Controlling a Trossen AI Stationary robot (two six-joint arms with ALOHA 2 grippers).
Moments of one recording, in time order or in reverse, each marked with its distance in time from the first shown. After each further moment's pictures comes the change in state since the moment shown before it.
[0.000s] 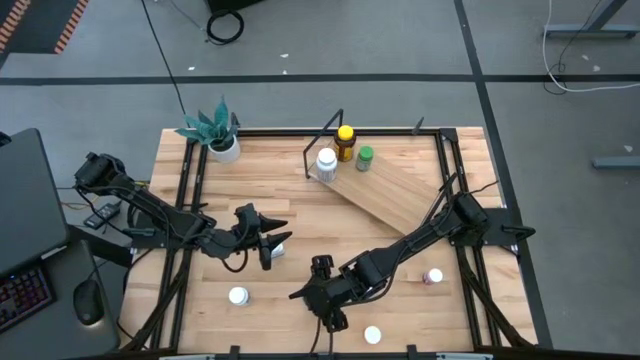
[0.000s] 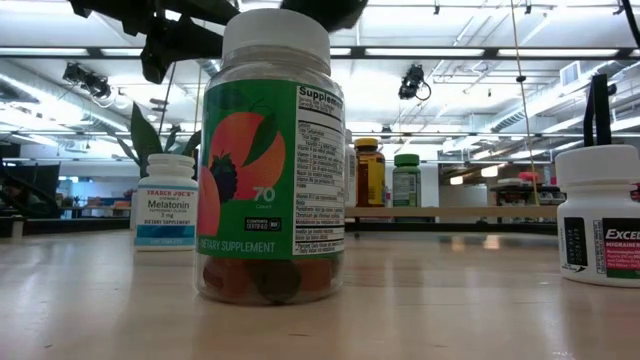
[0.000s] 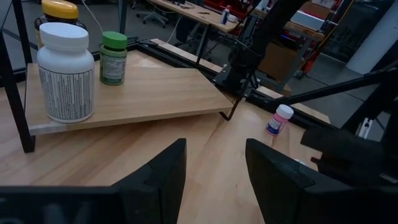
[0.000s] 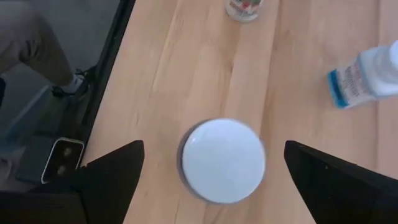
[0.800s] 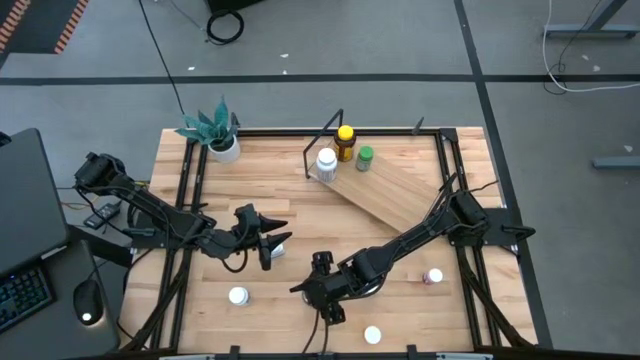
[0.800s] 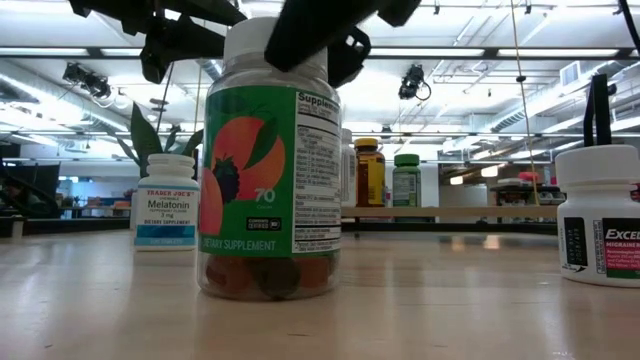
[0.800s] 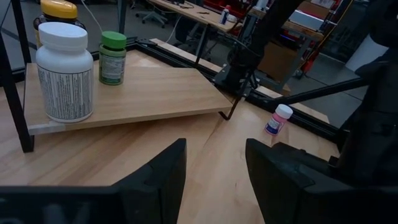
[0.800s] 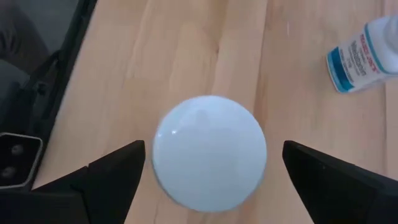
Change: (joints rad) left arm -0.003 0.000 0.000 0.000 0.000 0.000; right arm -0.032 0.000 -0.133 0.123 0.007 -0.005
